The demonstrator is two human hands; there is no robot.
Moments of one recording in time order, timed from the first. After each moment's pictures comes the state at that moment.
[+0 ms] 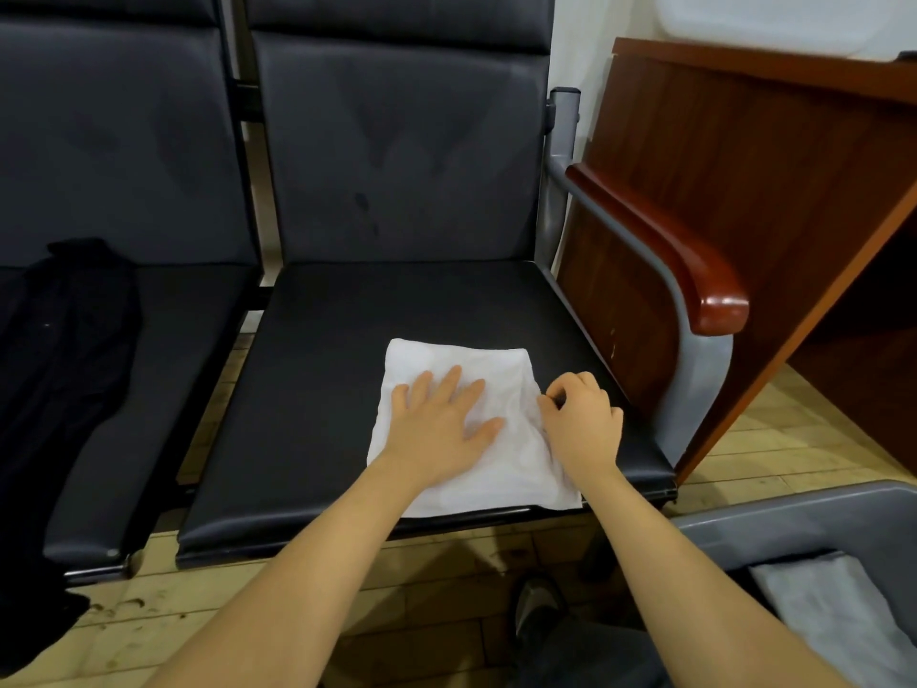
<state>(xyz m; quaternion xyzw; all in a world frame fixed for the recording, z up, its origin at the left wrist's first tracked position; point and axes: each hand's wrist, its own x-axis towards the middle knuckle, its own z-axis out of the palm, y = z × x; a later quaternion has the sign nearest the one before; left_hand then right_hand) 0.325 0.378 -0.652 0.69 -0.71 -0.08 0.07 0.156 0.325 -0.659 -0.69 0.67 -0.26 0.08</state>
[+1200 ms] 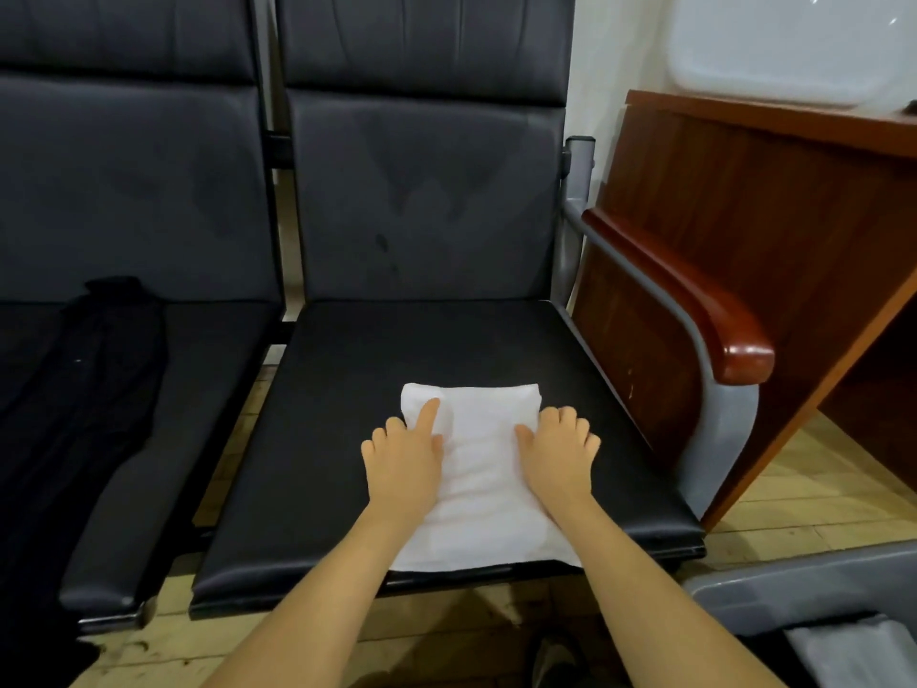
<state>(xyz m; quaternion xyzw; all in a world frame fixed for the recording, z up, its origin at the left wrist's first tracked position) 0.353 0.374 -0.657 0.81 -0.57 0.01 0.11 0.202 0.312 -0.657 -0.70 0.70 -0.15 0.05</state>
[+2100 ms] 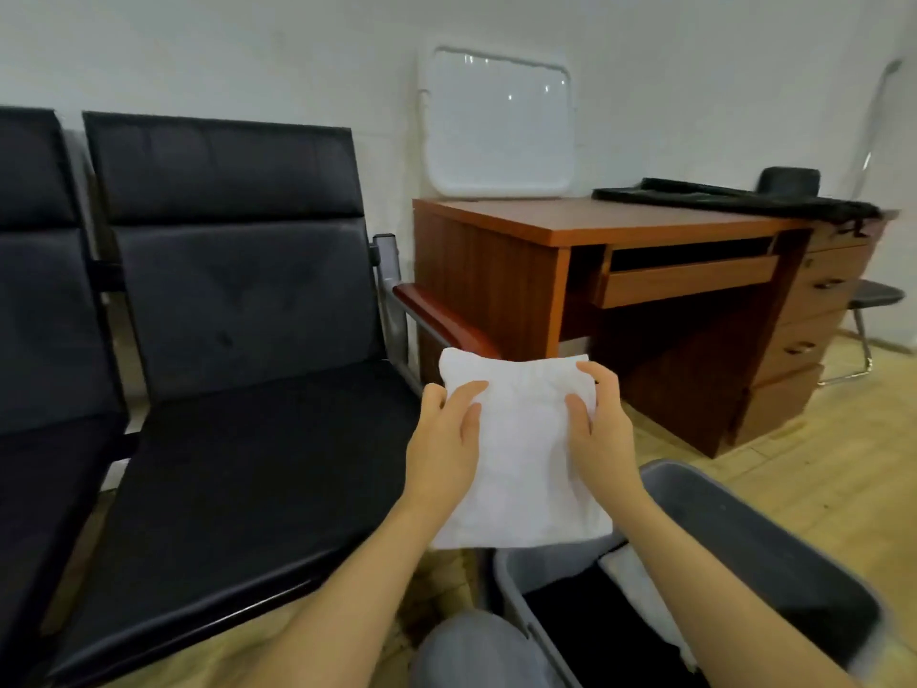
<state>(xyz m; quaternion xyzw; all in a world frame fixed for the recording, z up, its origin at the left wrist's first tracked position) 0.152 0.452 -0.527 0.49 -0.71 -0.15 0.48 -0.025 0.455 -0.530 -0.60 0.57 -0.55 0.11</state>
